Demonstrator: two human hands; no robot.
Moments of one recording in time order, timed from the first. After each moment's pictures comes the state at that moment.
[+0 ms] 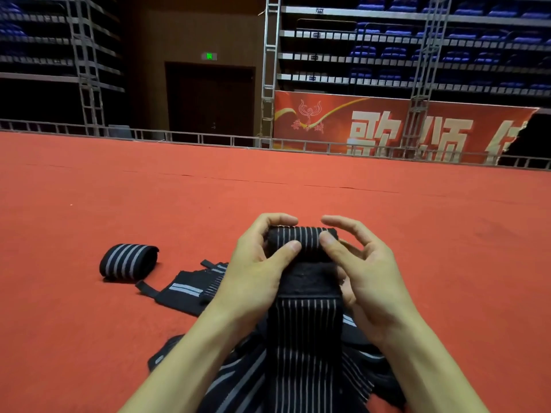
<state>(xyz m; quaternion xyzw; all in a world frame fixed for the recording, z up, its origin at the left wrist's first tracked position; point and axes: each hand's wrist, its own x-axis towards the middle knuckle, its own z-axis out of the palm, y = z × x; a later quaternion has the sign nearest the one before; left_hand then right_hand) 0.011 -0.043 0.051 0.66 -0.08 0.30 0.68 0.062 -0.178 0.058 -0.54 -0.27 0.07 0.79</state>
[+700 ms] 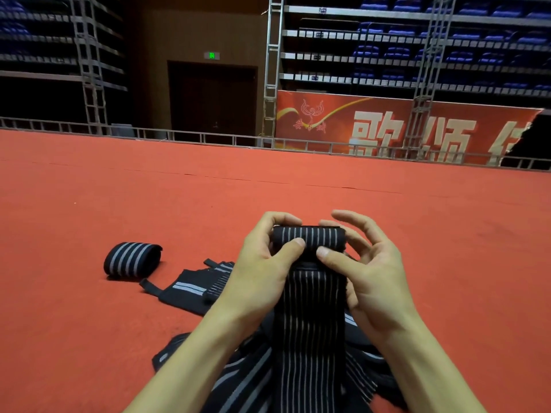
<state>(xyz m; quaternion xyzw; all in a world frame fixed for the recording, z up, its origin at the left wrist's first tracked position) 0.010 -0.043 0.053 0.66 -0.08 0.29 0.68 0.067 -0.176 0.054 -0.52 -0.32 0.02 0.79</state>
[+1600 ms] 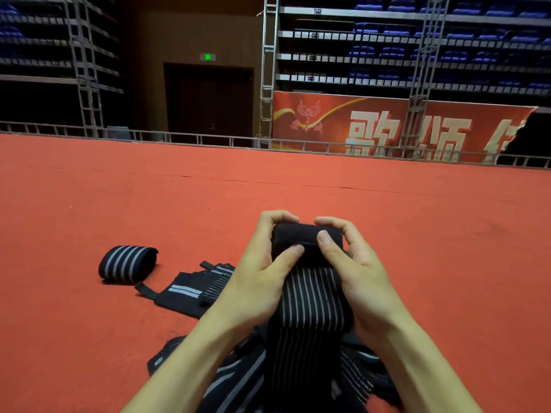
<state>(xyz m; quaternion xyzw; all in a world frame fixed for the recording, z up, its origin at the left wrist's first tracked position) 0.012 -0.042 0.050 0.72 -0.15 0.28 0.62 0.068 -0.173 0.052 -0.56 -0.32 0.07 0.76</state>
